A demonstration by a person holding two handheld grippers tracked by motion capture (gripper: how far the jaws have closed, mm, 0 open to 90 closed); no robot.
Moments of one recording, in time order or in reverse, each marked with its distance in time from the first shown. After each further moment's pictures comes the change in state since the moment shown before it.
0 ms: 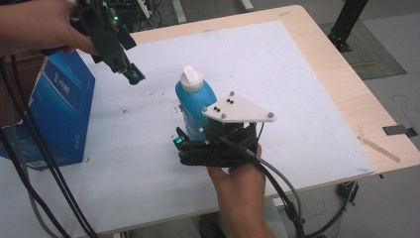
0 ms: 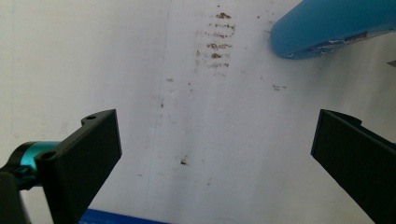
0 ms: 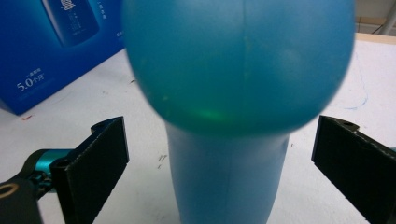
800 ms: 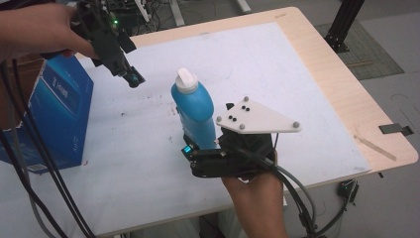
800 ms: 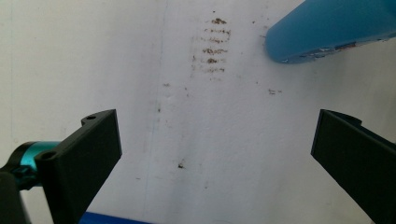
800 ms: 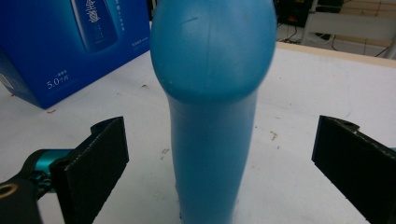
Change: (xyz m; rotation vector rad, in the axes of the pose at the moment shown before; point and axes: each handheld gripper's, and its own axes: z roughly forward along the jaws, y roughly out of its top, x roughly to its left) left arm -0.005 0.007 -0.001 0.003 0.002 0.006; right arm -0.009 0.000 -0.031 -0.052 0.045 -0.041
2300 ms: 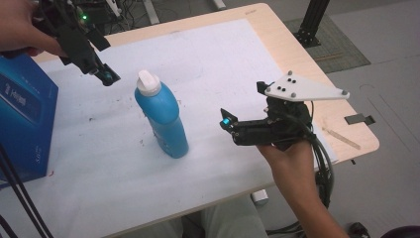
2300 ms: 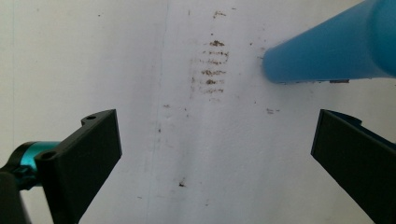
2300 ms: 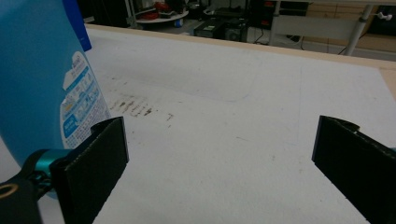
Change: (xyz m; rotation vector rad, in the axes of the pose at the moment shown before) left arm 0.002 0.022 0.004 -0.008 -0.013 0.014; right arm -0.110 -0.021 -0.038 -0.038 -0.069 0.026
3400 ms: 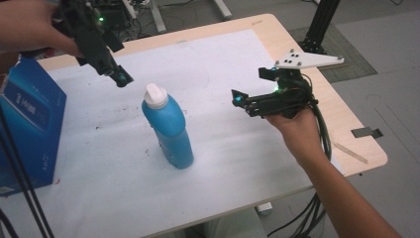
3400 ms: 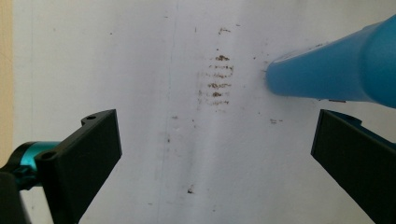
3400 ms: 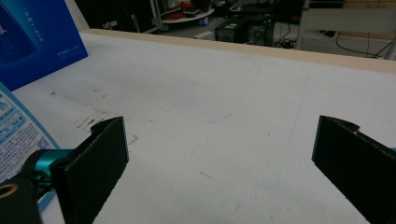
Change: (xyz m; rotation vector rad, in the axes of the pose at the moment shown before) left arm 0.006 0.016 -0.007 0.000 0.008 0.014; right arm -0.072 0.011 0.057 0.012 0.137 0.033
